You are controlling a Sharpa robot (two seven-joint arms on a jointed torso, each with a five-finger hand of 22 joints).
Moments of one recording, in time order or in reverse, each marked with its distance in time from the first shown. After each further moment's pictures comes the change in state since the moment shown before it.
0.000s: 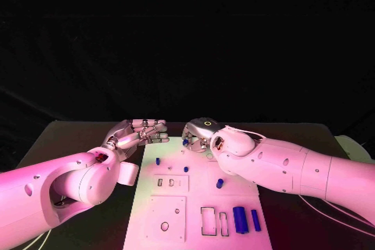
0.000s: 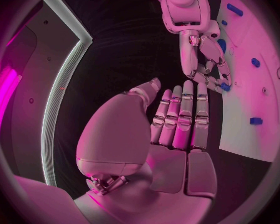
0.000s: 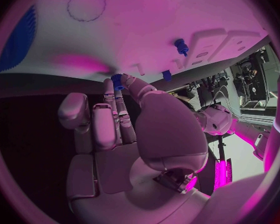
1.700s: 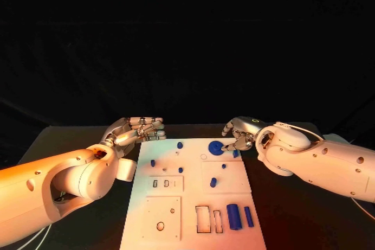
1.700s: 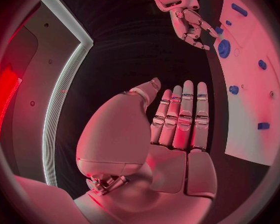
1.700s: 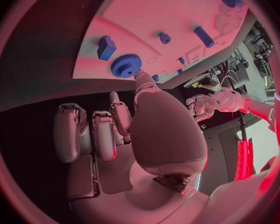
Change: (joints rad) left arm 0.000 0.007 0.000 -0.039 0.002 0.010 -0.006; left_hand 0.000 0.000 0.000 0.000 0.000 0.000 0.000 -0.004 0.000 0.000 0.000 0.000 0.000 0.000 0.000 -0.004 -0.001 0.000 0.000 0.000 0.000 0.000; right arm 0.021 -0.348 0.011 0.223 0.180 0.082 -0.091; right_hand 0.104 -0.052 -0.441 0.325 0.074 -0.244 0.009 0.173 0.020 0.193 -0.002 1.168 1.105 -0.004 -0.001 0.205 0.196 -0.062 0.161 0.008 0.194 0.257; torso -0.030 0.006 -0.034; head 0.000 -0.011
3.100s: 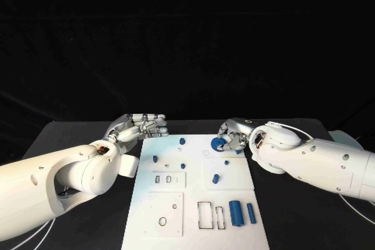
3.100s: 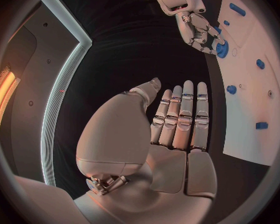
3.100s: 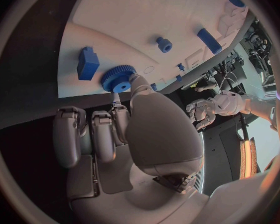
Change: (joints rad) left arm 0.000 0.001 0.000 -0.001 0.000 0.007 -0.006; left_hand 0.000 0.000 0.004 -0.004 0.000 0.000 0.000 0.000 0.000 -0.004 0.004 -0.005 0.000 0.000 0.000 -0.004 0.001 0.000 0.000 0.000 0.000 -0.001; right arm -0.018 0.067 0.000 -0.058 0.015 0.041 0.019; right_hand 0.047 0.055 0.028 -0.022 0.060 0.014 -0.006 0.054 0.006 0.045 -0.002 0.093 0.033 0.004 0.003 0.023 0.000 0.000 0.033 0.005 0.035 0.000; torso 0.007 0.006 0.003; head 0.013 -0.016
